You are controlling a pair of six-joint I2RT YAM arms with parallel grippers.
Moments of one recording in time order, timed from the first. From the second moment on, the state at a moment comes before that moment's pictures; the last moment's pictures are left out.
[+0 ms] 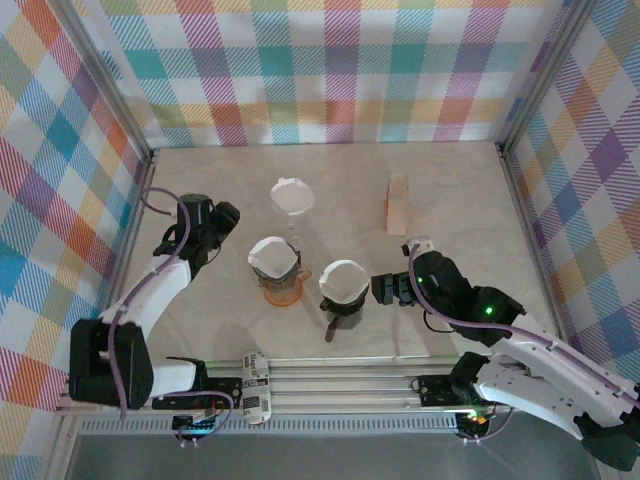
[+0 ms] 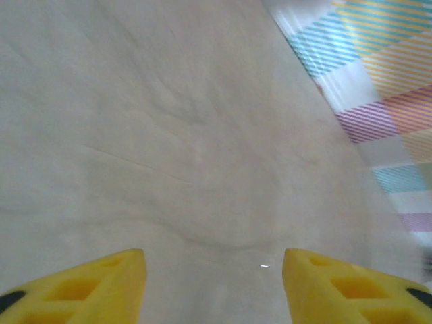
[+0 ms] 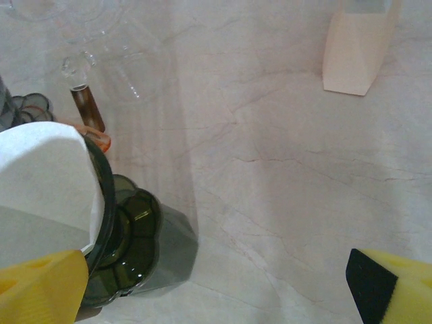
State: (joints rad) left arm -0.13 1.25 0.82 -0.20 -0.06 -0.92; right arm 0.86 0.77 0.78 -0.73 0.28 0.49
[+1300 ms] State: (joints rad) left arm -0.06 1.55 0.42 0.64 -0.22 -0.17; right arm 0.85 0.75 0.65 -0.65 0.41 0.47
